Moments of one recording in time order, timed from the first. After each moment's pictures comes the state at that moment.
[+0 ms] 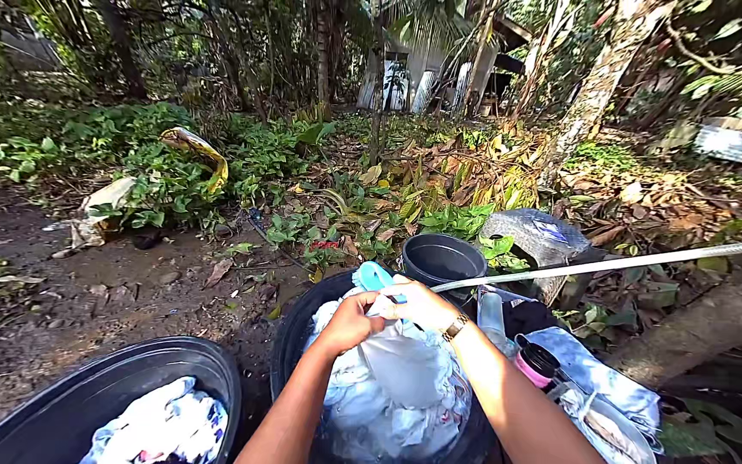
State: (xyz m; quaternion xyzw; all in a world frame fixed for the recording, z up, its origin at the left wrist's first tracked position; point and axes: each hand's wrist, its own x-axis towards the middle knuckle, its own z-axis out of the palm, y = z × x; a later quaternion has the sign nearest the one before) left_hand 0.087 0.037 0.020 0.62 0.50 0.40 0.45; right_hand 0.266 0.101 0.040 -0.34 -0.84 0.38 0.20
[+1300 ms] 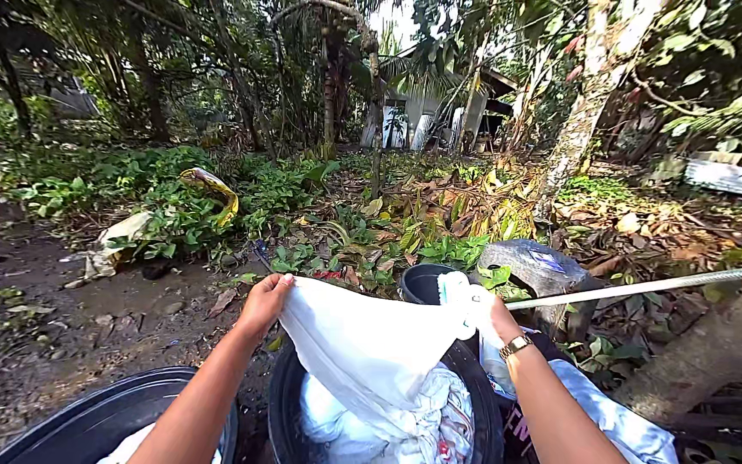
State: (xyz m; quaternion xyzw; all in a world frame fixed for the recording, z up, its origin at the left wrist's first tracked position) left_hand -0.028 0.045 0.068 0.47 0.63 0.54 0.31; right_hand 0.363 0.126 0.048 -0.54 -0.62 0.35 0.45
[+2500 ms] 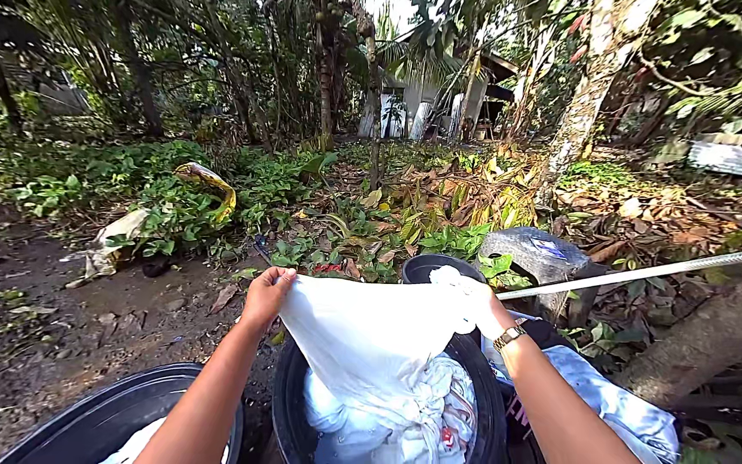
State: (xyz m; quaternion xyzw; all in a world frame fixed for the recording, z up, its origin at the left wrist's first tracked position) left_hand -0.027 0.056 0.062 0.46 0.64 0.55 0.27; right_hand 0.350 0.122 0.044 -0.50 -0.65 0.36 0.45
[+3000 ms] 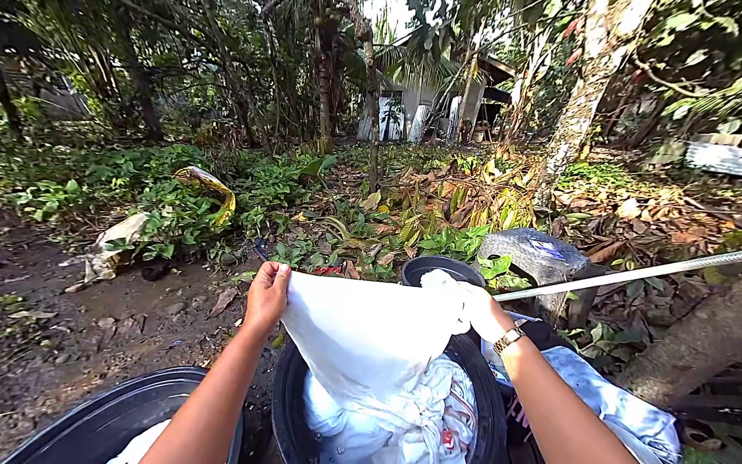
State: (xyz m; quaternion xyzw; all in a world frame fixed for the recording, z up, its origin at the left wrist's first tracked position) left_hand -0.017 0.056 0.061 0.46 0.60 0.62 0.23; right_hand 0.352 0.122 0.041 -0.48 -0.61 0.43 0.45
